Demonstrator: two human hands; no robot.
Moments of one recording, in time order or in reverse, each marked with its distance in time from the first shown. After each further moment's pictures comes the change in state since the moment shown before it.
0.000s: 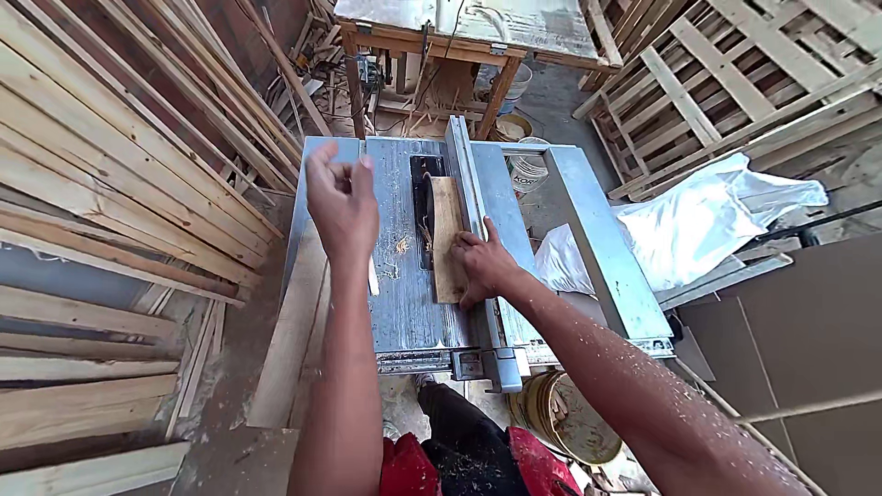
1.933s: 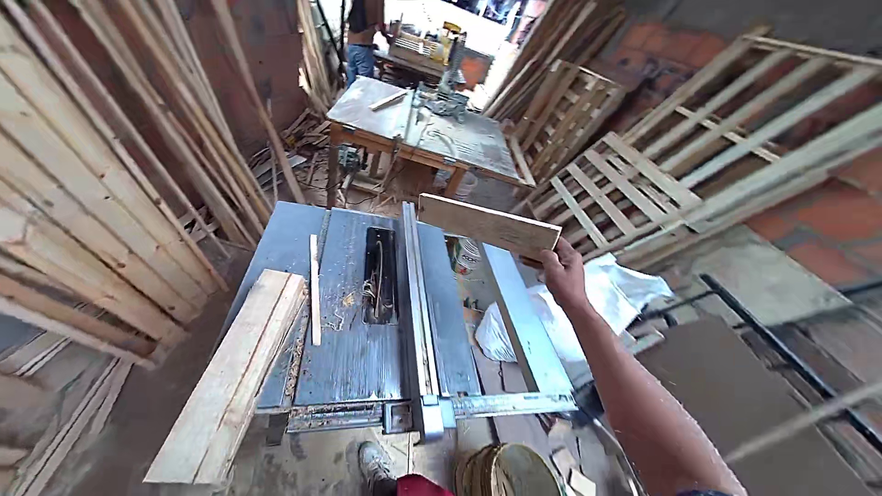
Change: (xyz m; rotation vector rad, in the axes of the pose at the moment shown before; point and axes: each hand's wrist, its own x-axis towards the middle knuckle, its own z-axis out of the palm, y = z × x) left_hand -0.281 -0.027 -0.154 0.484 -0.328 0.014; right_hand -0.146 0.197 -0.059 1.166 1.062 0.227
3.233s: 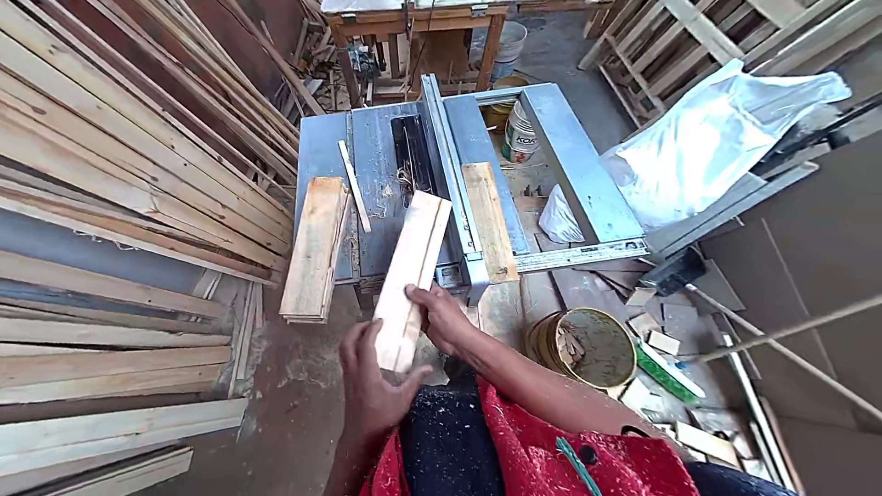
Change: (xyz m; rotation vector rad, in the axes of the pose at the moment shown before) left_hand -0.065 0.007 0.061 -0.022 -0.012 -0.040; right_hand -0.340 -0.126 0.210 1.017 -0.378 1.027
